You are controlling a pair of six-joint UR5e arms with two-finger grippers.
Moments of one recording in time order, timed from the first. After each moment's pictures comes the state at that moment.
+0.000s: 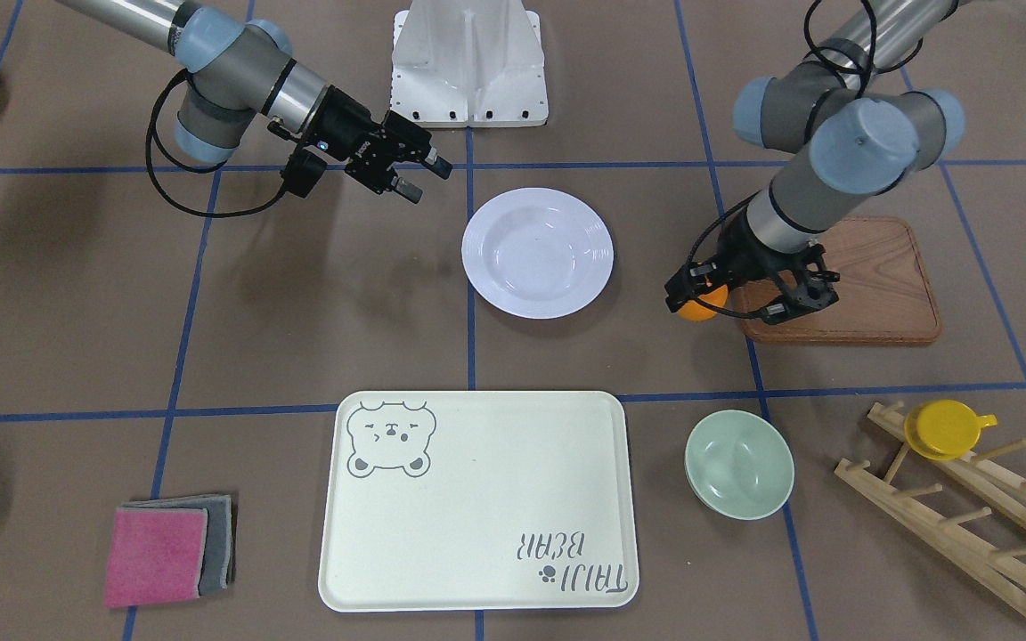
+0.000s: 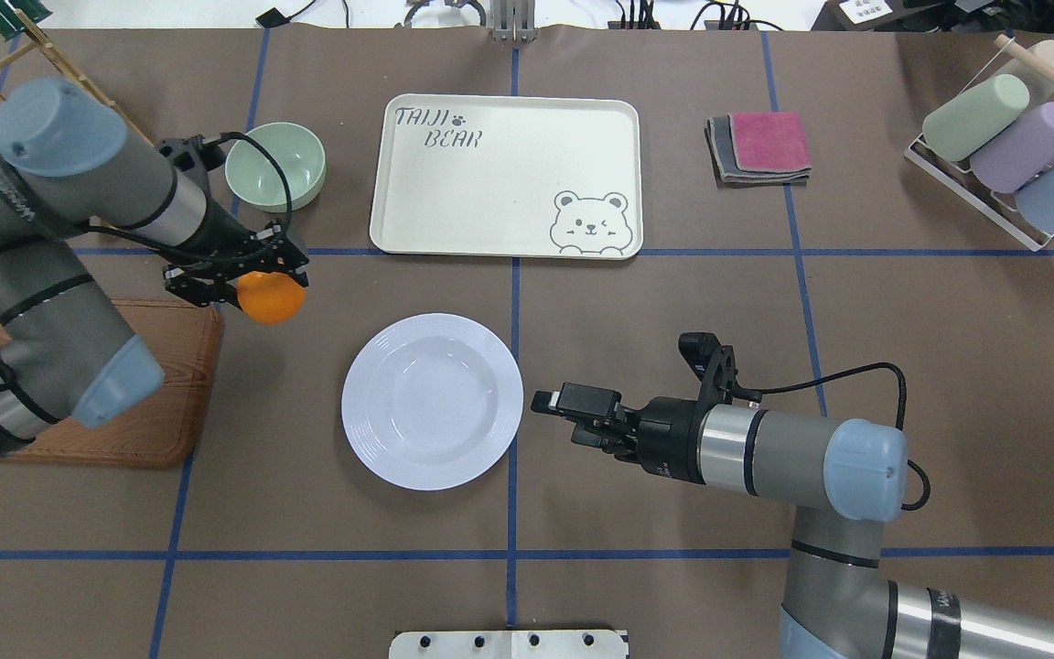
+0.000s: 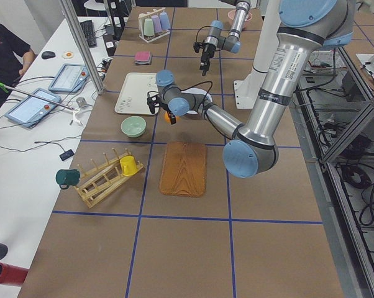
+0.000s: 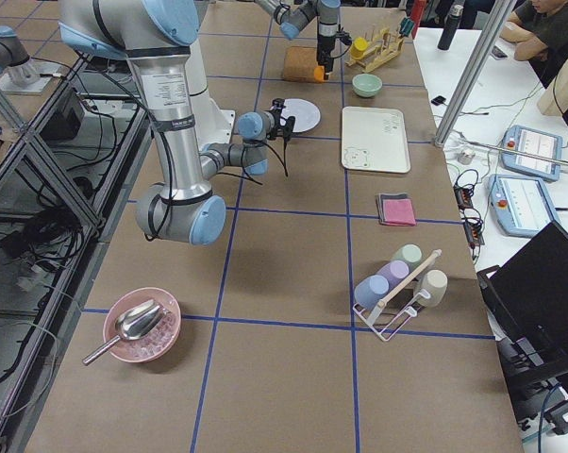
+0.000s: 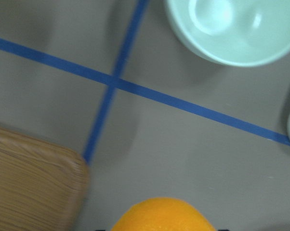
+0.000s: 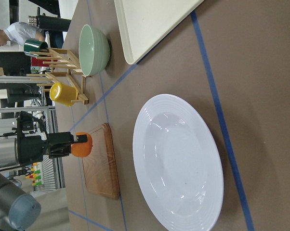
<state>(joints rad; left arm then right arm) -0.78 -1.99 -1.68 -1.88 -2.18 -1.41 0.31 -1.27 1.64 -0.21 1.59 1.83</state>
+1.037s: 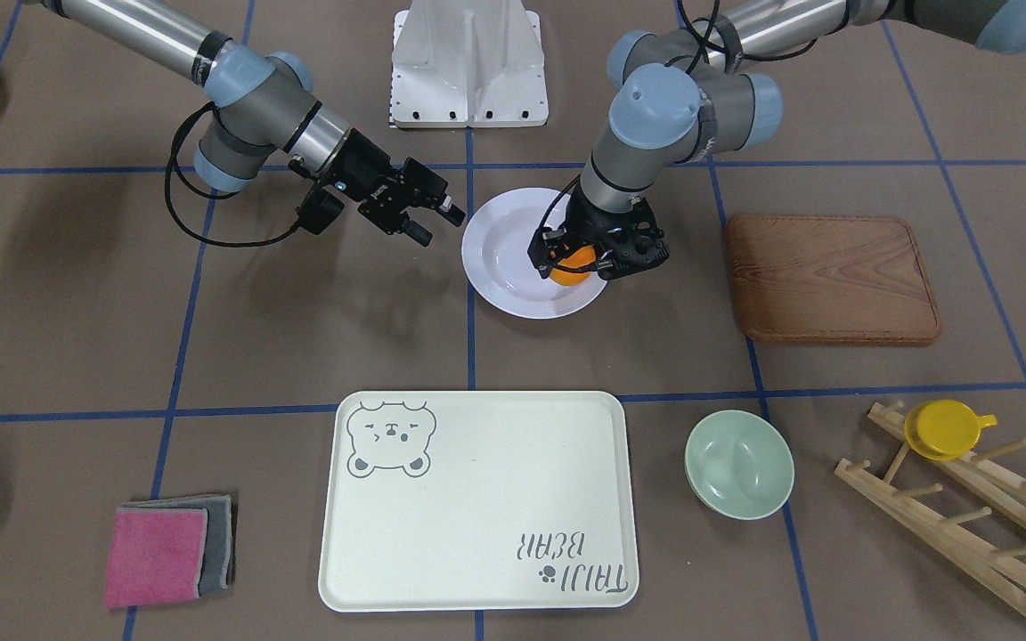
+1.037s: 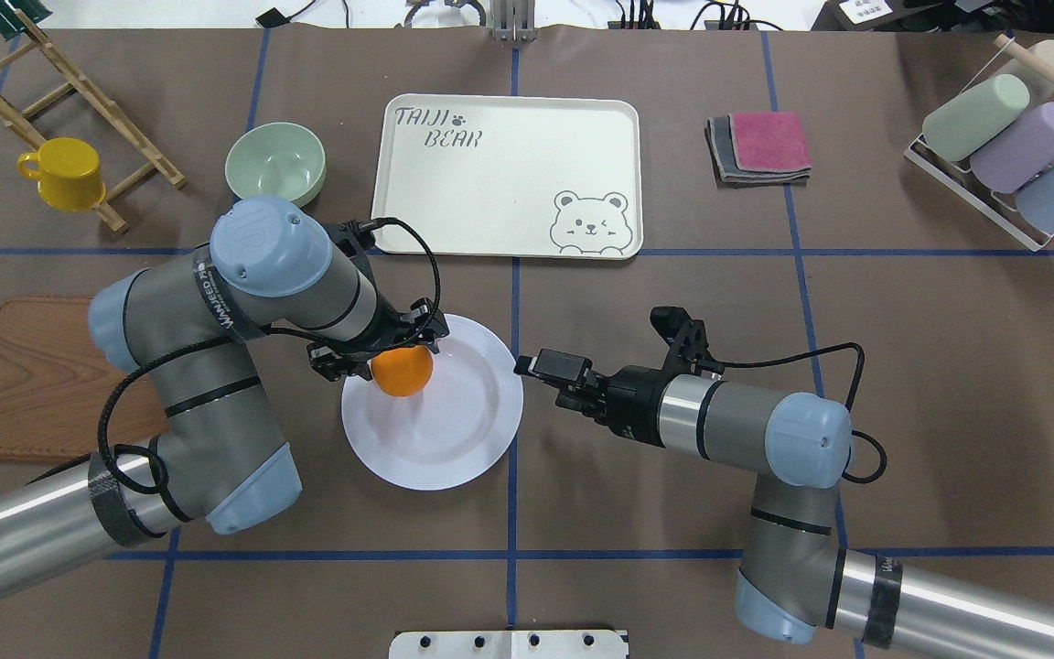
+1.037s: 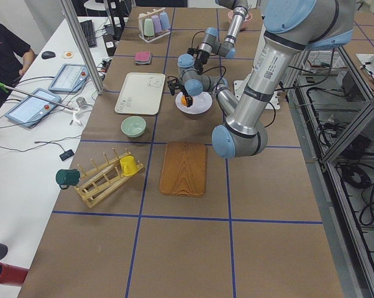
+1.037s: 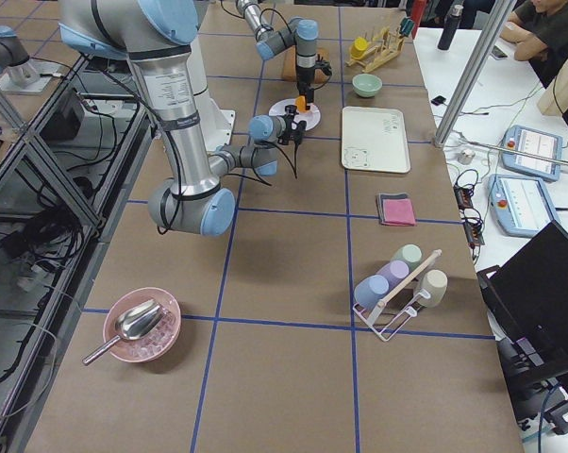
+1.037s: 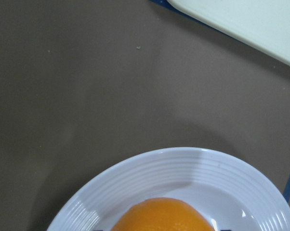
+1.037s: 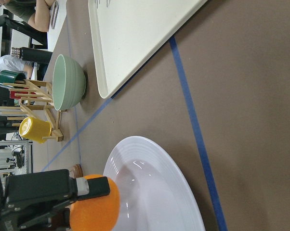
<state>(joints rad) -0.56 -2.13 -1.67 -1.82 -1.98 -1.57 0.35 -1.16 1.49 -0.21 1.55 1.81</state>
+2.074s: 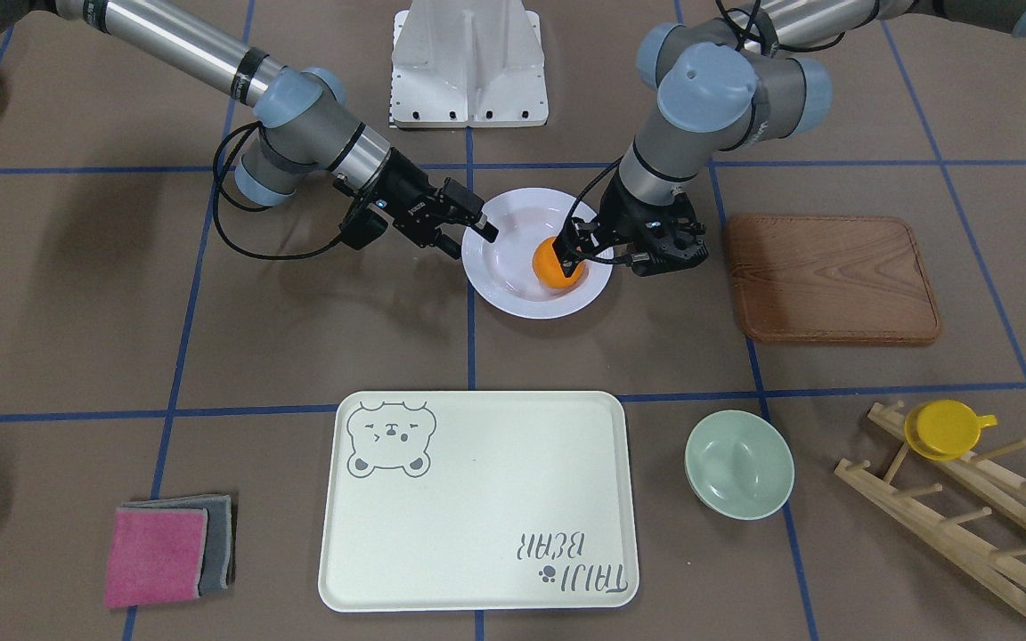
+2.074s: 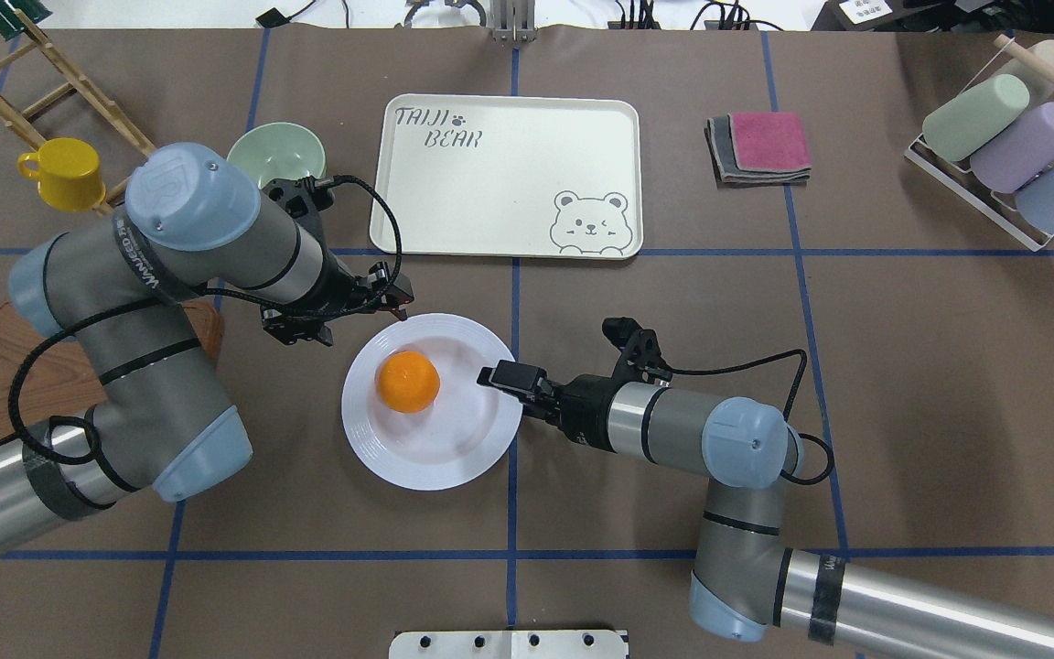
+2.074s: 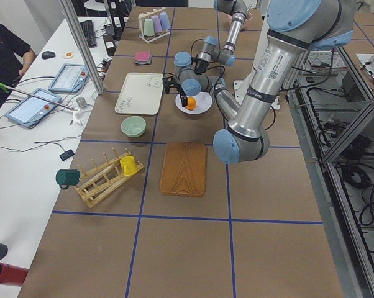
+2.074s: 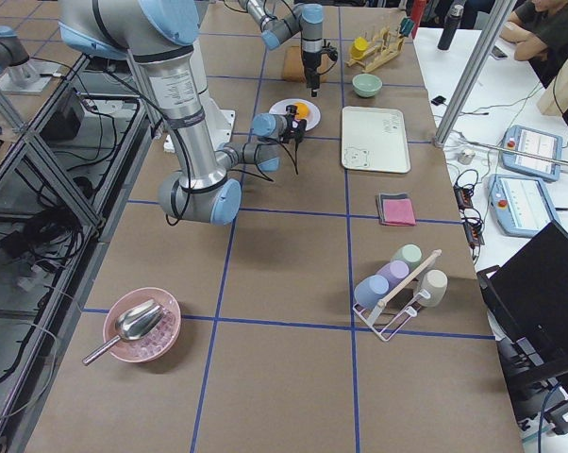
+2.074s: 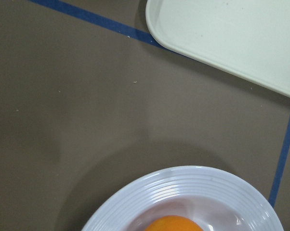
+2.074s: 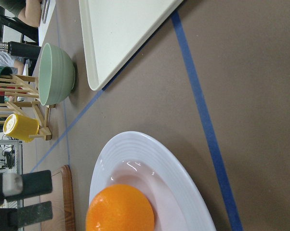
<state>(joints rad) -0.65 -2.07 -1.74 -1.82 -2.04 -1.46 0.32 -1.06 1.37 -0.22 1.55 1.81</state>
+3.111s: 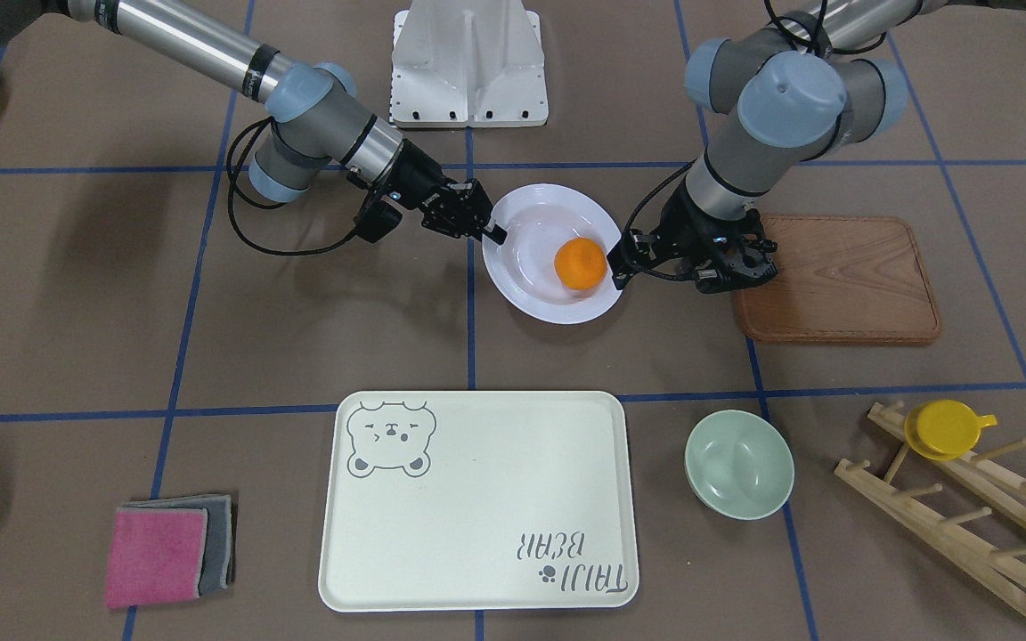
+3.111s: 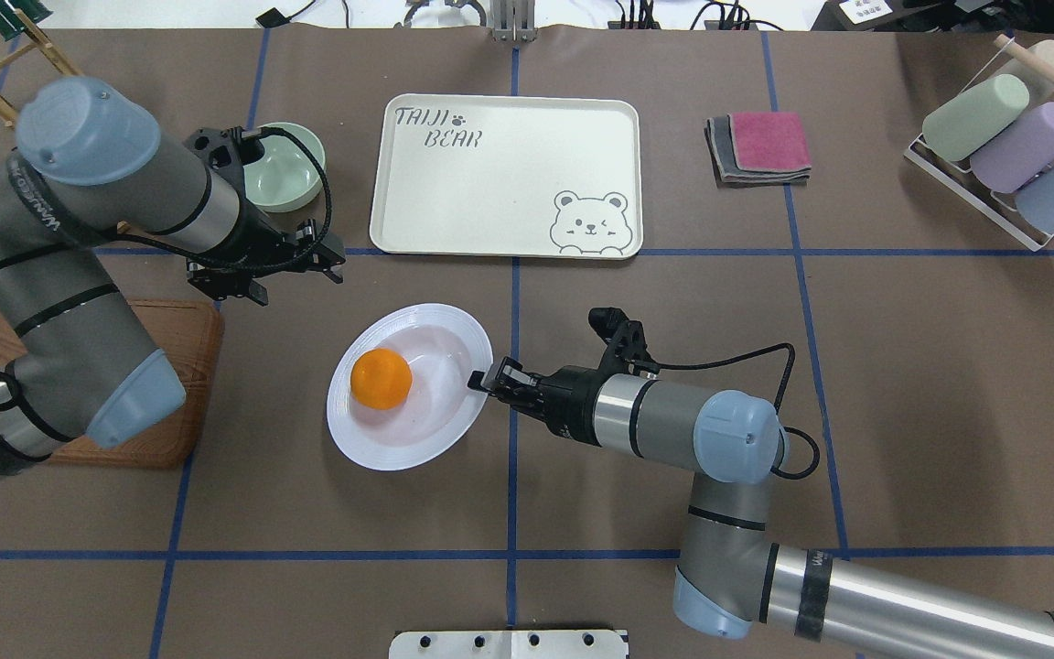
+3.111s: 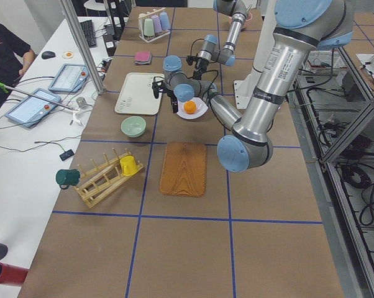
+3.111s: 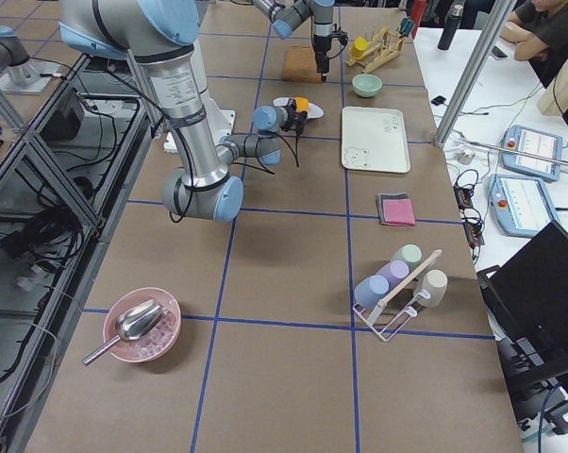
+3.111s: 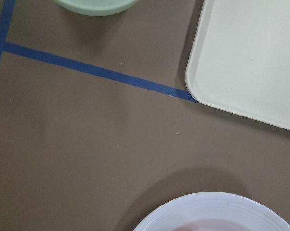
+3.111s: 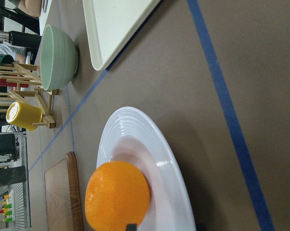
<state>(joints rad) -0.78 -1.98 -1.78 -1.82 -2.13 -1.28 0.33 -1.04 1.40 -0.21 1.55 1.85</state>
